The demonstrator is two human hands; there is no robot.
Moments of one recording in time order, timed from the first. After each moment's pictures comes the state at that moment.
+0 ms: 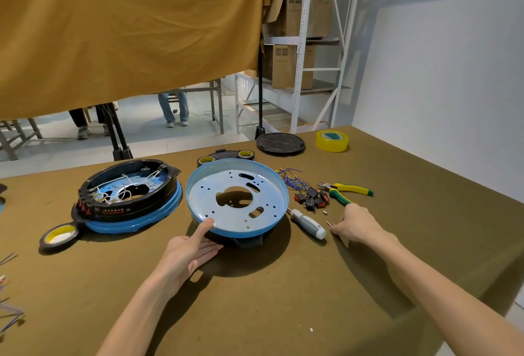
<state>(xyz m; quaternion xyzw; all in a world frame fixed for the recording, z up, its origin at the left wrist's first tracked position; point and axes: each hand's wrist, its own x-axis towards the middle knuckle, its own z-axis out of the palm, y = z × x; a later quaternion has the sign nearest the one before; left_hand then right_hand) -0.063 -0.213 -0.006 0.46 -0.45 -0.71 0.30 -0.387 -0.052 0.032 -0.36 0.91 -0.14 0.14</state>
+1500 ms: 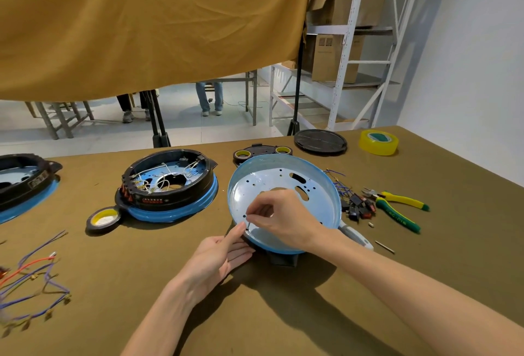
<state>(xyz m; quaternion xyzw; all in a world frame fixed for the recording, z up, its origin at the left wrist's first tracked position) -0.047 -0.215 -0.013 0.37 -0.42 -0.78 0.29 -0.226 -0.163 0.057 -0.72 0.58 -0.36 0.10</state>
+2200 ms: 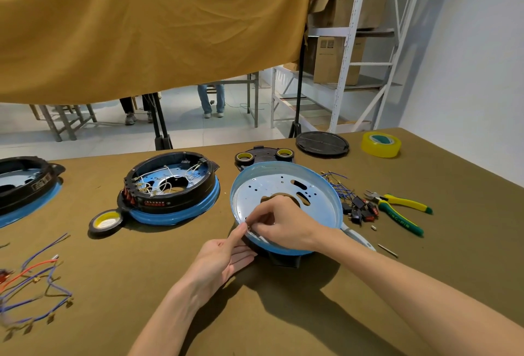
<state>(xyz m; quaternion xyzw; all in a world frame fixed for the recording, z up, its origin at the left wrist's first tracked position) -0.050 -0.215 -0.012 0.39 -0.42 -0.77 0.30 -0.232 -0.172 0.054 -0.74 0.57 -0.30 0.18</state>
